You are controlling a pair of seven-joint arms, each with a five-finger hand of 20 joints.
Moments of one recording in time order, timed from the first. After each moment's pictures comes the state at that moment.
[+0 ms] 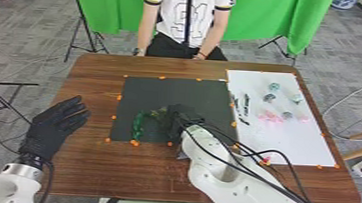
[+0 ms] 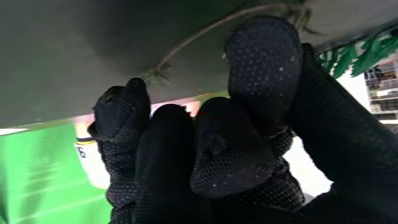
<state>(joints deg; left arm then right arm) 131.6 -52.9 -102.0 -120.8 32.0 6.4 10.1 -68.6 -67.9 33.5 -99.6 -130.9 -10.7 39.9</state>
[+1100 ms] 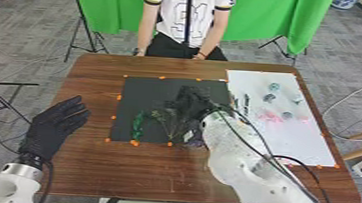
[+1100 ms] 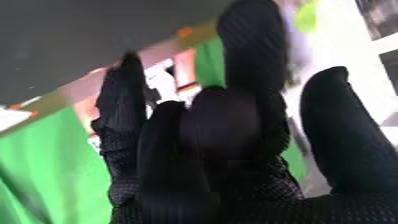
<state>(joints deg) 131.8 -53.0 -102.3 -120.8 32.3 6.1 10.0 -77.3 -65.4 50.9 -113.6 -118.0 -9.8 33.5</state>
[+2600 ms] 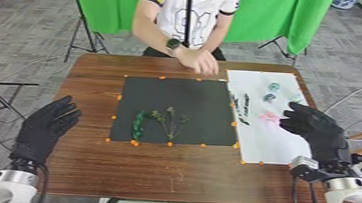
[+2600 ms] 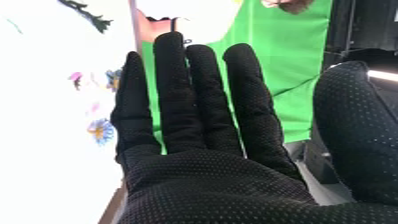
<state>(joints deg) 134.3 -54.8 -102.9 -122.2 33.5 8.5 14.5 -126.3 -62.7 103.9 -118.0 -57.1 1.3 -10.0</state>
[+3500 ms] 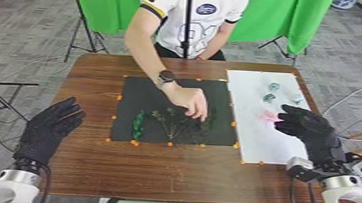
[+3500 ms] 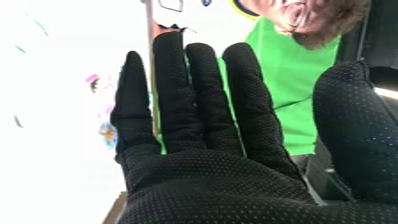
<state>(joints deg) 134.0 -54.4 -102.5 -122.0 33.6 7.9 13.3 -125.3 -63.3 103.6 -118.0 -61.5 -0.7 -6.5</state>
